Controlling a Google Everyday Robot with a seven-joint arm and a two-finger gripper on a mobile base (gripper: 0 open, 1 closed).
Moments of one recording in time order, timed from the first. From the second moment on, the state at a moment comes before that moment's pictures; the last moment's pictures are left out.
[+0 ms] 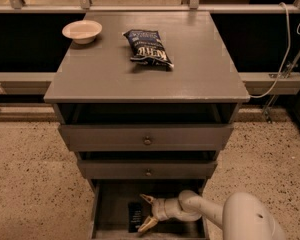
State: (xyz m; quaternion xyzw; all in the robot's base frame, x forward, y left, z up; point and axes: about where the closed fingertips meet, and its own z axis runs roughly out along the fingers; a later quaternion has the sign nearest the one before) arm 0.517 0.039 0.143 -0.60 0.62 0.33 0.39
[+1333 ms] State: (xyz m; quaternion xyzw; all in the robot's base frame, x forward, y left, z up) arm 0.521 0.064 0.114 -0.60 0.61 0.36 0.37
